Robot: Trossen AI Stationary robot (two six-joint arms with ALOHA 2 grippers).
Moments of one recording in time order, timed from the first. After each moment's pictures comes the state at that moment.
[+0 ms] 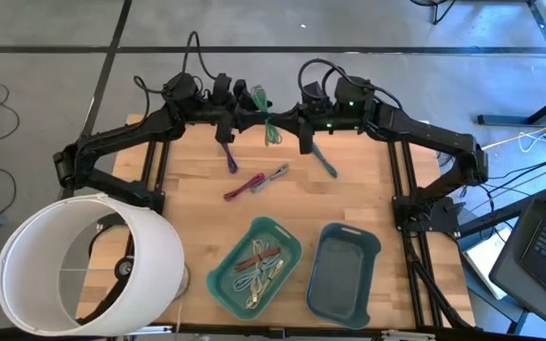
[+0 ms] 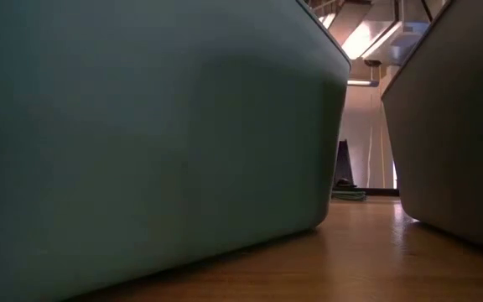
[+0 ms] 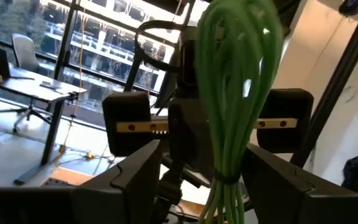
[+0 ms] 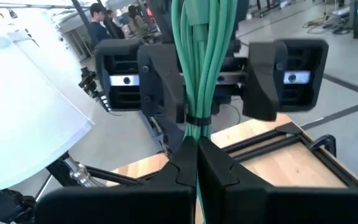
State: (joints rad) left arm 0.51 1.31 1.19 0.35 0.53 -0.45; right arm -0.24 1.53 1.62 -0.22 -0.24 0.35
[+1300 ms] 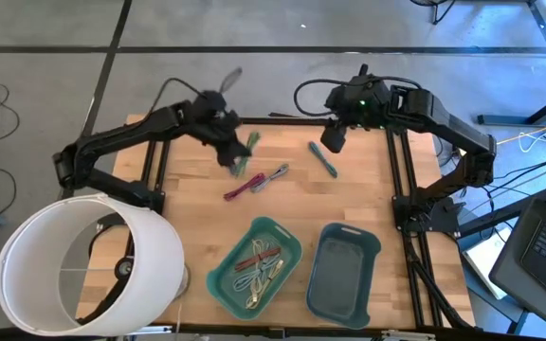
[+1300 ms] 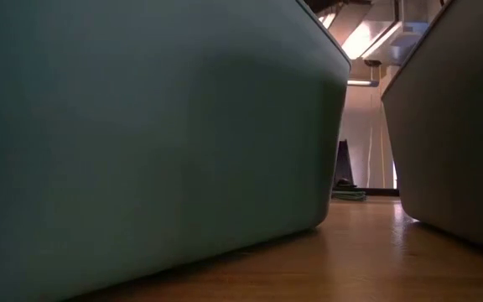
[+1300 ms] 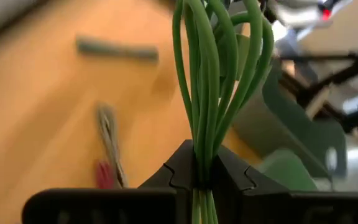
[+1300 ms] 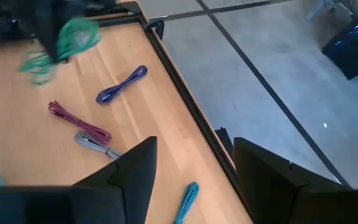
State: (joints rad) left arm 0.51 1.30 1.19 -0.59 0.49 -0.26; right arm -0.24 1.49 1.88 -1.11 0.31 -0.01
